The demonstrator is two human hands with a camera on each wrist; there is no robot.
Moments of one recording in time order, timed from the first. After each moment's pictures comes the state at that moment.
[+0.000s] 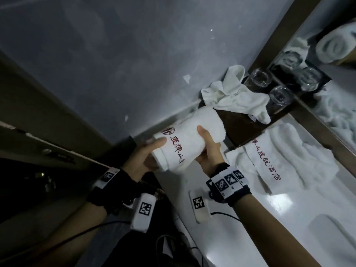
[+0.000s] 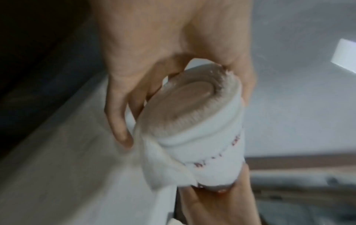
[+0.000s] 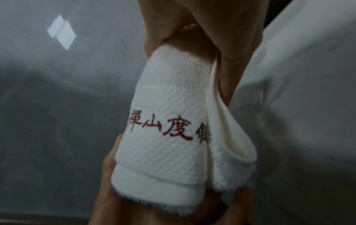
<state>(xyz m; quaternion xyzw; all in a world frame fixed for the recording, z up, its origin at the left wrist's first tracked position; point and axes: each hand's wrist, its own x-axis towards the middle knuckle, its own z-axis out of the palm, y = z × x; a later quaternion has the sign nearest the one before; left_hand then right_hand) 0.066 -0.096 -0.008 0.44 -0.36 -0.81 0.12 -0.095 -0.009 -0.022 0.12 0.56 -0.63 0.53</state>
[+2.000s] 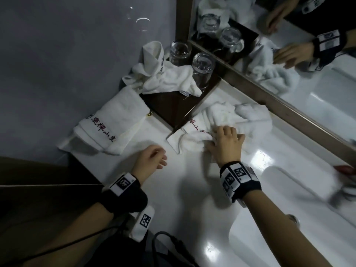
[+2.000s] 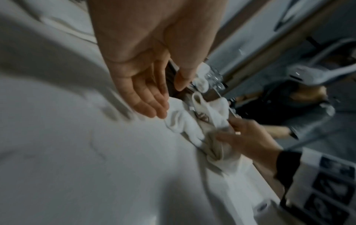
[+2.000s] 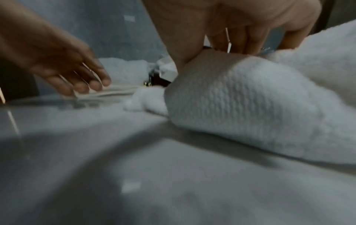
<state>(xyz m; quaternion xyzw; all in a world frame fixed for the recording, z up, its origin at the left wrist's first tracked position) -0.061 0.021 -0.046 0.45 -0.62 -0.64 0.00 -0.222 0.167 -0.058 -0.28 0.95 -0.08 0.07</state>
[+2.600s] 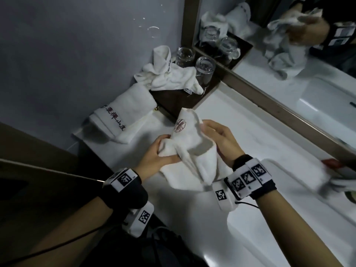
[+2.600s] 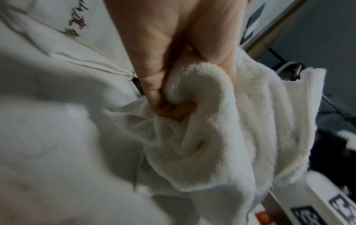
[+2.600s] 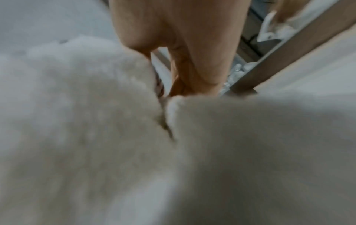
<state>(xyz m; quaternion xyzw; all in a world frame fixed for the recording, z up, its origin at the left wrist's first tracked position) -0.021 0.040 -0.016 0.29 -0.63 -0.72 0.04 -0.170 0.175 0.027 -0.21 0.65 -0.61 0.41</state>
